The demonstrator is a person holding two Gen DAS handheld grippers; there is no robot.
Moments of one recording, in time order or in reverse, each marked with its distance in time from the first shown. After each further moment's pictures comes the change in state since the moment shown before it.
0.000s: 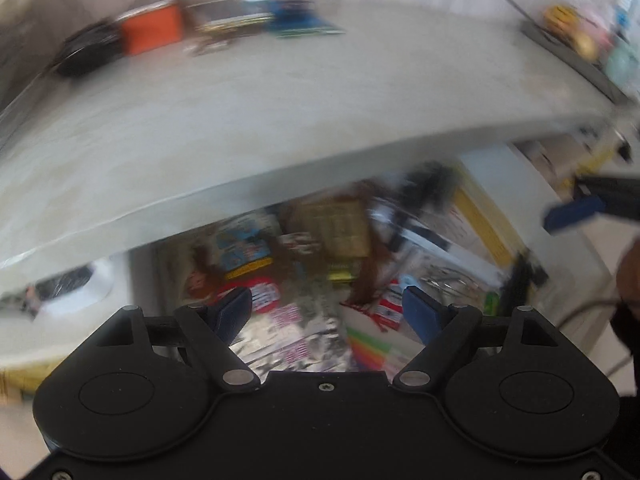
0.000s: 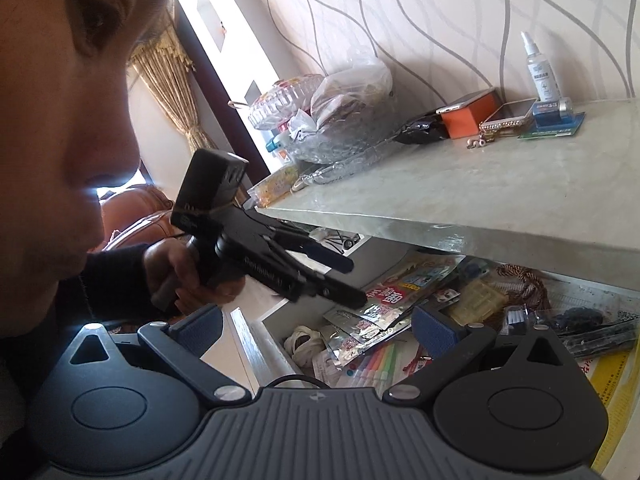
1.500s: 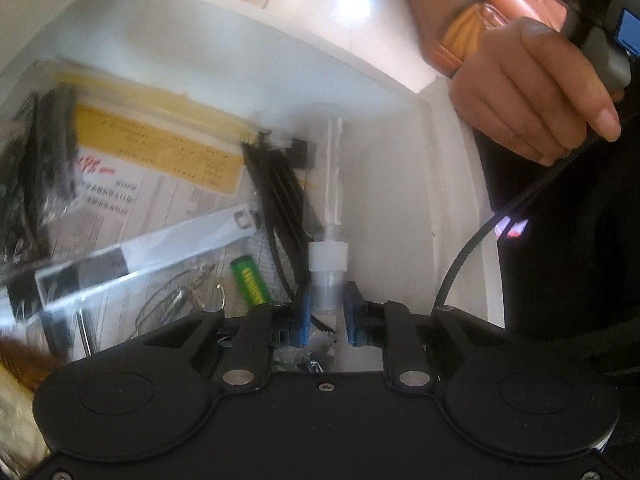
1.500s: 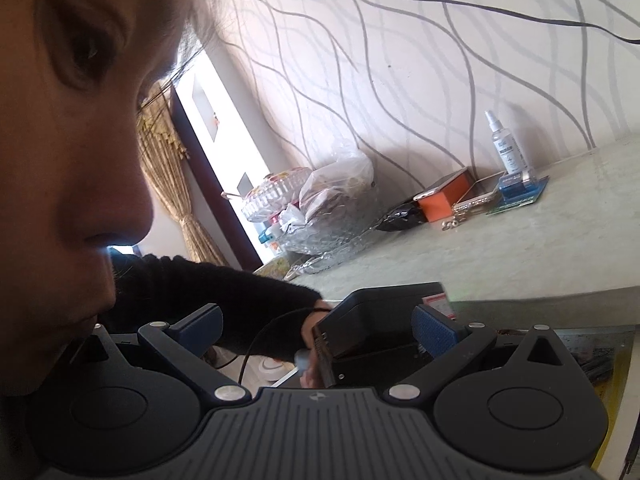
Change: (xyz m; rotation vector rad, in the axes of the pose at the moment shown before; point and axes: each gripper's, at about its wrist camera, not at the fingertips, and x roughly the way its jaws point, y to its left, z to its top) left arm 0.143 -0.125 0.007 0.625 0.475 -0.828; right arm -0.041 -0.008 0.000 0.050 -0.291 -0.028
